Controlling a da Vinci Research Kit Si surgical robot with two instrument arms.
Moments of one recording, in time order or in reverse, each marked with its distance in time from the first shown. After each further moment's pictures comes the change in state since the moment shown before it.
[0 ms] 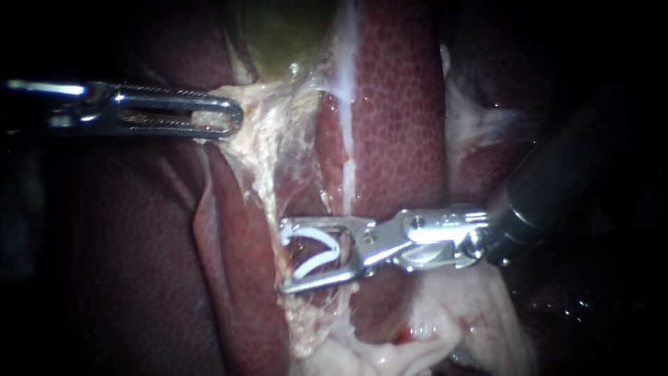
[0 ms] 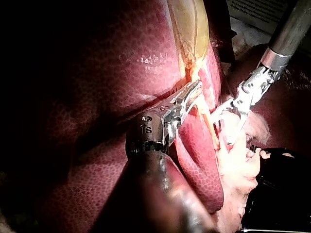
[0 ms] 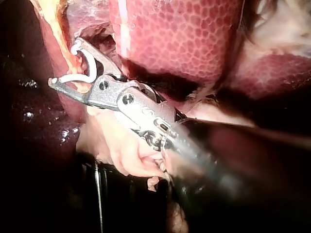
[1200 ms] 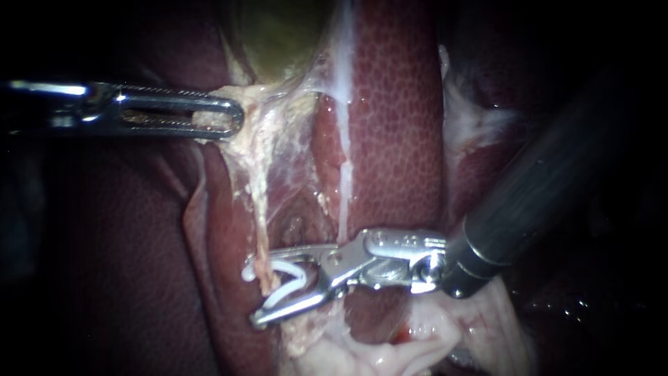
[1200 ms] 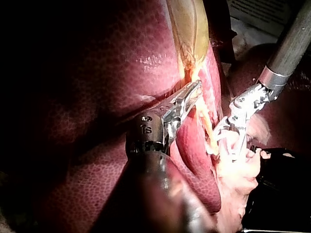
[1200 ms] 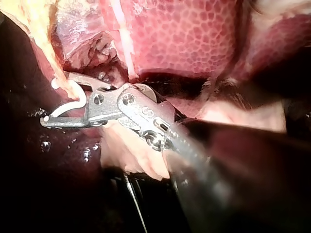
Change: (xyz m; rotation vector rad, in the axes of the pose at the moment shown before) right arm -0.001 0.001 0.004 0.184 0.091 0.142; left arm 0.000 0.000 0.000 -0.002 -0.001 0.000
